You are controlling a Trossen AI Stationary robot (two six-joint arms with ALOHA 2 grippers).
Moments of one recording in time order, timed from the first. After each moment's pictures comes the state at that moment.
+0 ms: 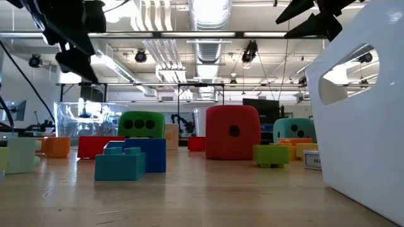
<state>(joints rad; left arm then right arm) -0.05 0.85 0.70 -0.73 0.00 -0.59 0.24 0.91 0.78 -0.36 0.76 0.81</state>
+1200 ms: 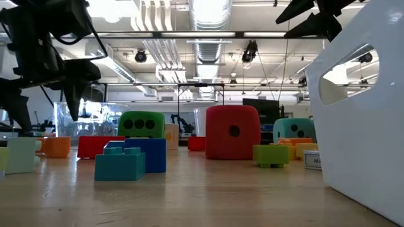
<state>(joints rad) -0.09 0.98 0.54 -0.86 -0.10 -1.78 0.24 0.91 0.78 -0.36 0.76 0.78</state>
